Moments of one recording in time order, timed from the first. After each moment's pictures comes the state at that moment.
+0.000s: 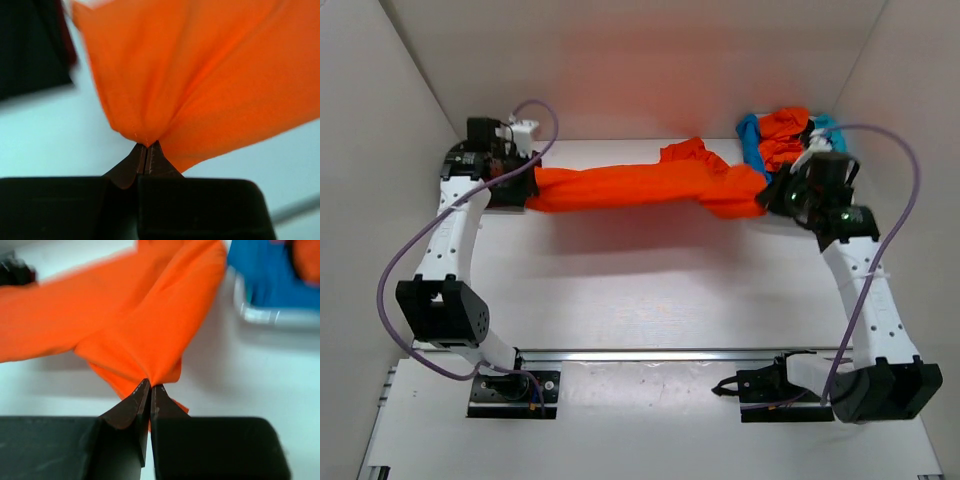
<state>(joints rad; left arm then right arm) -0.01 1.59 1.74 -0.91 0.29 0.17 0.03 1.21 1.40 -0.65 -0.21 0.32</state>
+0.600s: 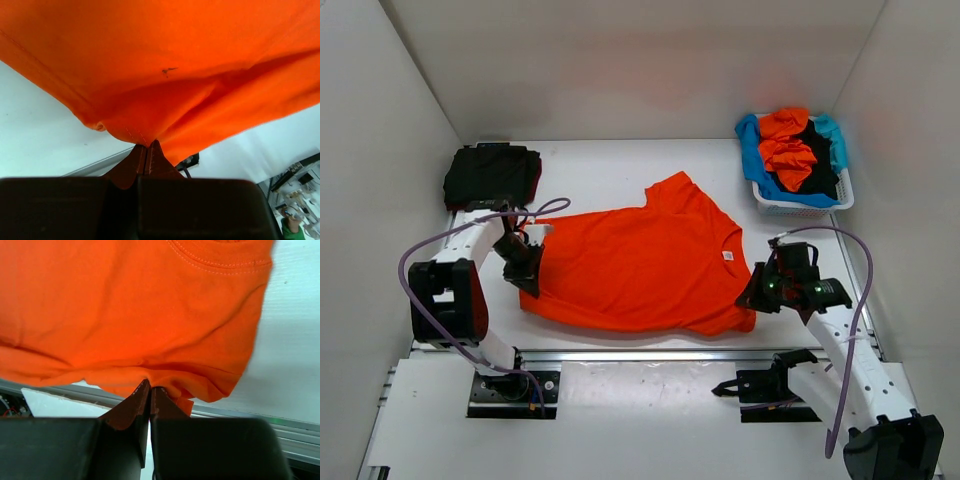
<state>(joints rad) 0.03 1.57 1.09 -1.18 0.30 0.29 0.18 0.79 0.63 -0.83 -0.25 0.49</state>
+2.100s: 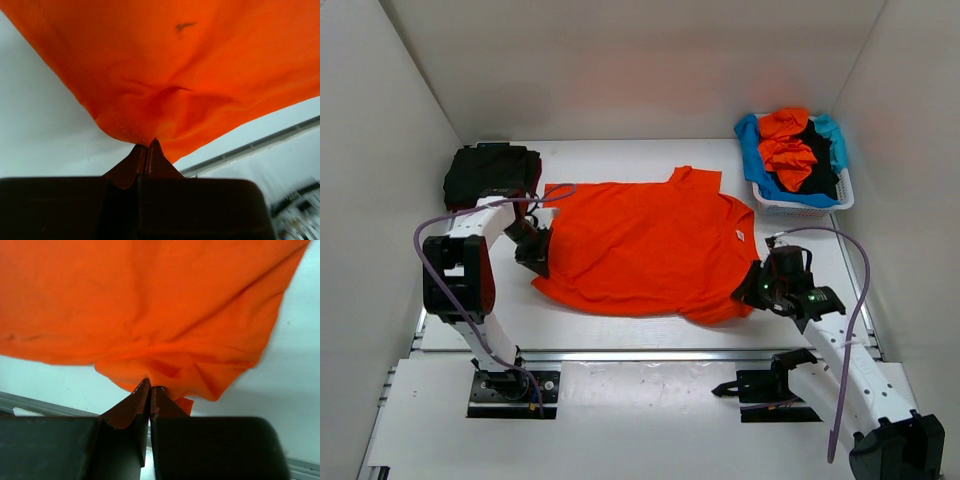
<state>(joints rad) -0.02 1.73 1.23 -1.02 0.31 0.20 0.25 0.76 0.54 -0.63 -0.18 0.53</state>
